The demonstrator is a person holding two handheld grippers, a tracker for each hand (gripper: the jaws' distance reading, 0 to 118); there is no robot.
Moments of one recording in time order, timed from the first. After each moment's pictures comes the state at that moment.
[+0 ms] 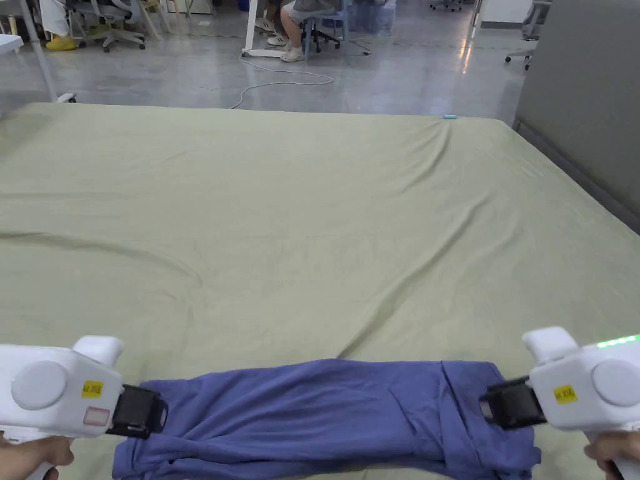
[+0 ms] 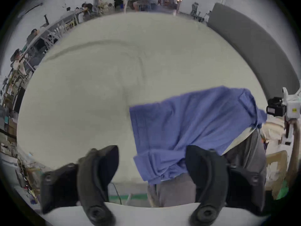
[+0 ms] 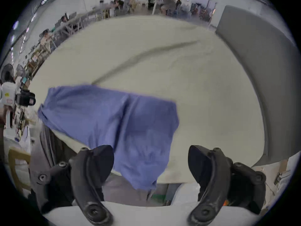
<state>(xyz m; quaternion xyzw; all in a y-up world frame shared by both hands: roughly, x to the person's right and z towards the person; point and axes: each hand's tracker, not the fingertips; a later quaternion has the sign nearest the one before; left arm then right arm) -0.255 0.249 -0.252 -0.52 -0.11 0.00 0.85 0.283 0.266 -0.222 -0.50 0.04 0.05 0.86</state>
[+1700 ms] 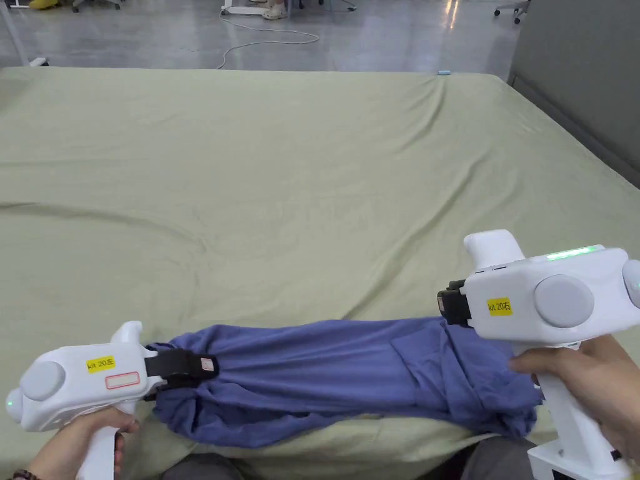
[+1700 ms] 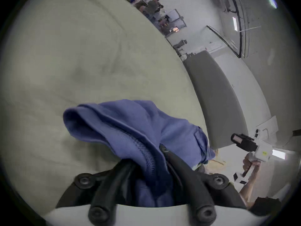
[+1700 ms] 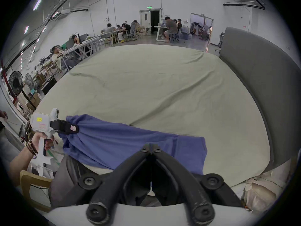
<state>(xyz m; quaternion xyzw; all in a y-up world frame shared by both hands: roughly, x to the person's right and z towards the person) -0.290 0.134 -0.288 -0.46 -0.26 0.34 0.78 0.172 0.307 -0.224 -0.43 0.07 0.03 0.90</state>
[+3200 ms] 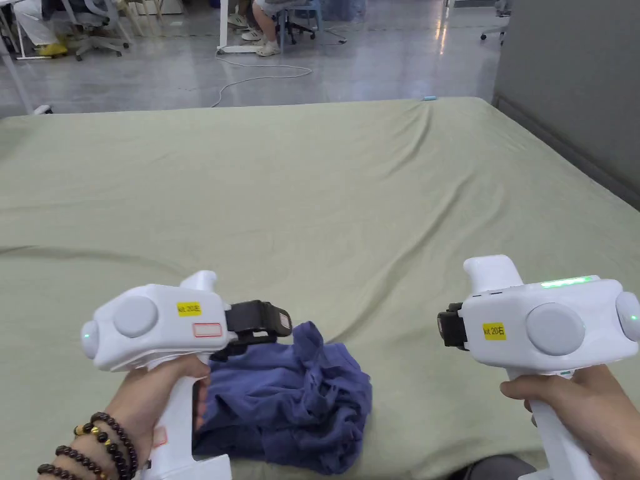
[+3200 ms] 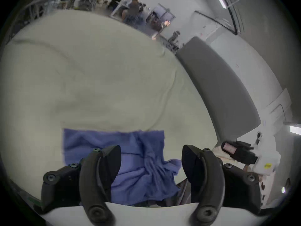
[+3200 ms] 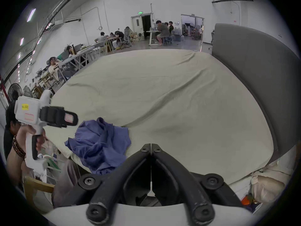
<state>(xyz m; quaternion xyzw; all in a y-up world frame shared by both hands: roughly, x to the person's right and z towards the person) -0.176 0.253 -0.305 -0.44 -0.25 0.23 0.83 0.197 0.303 -0.206 -0.41 0.05 -0.01 0.91</state>
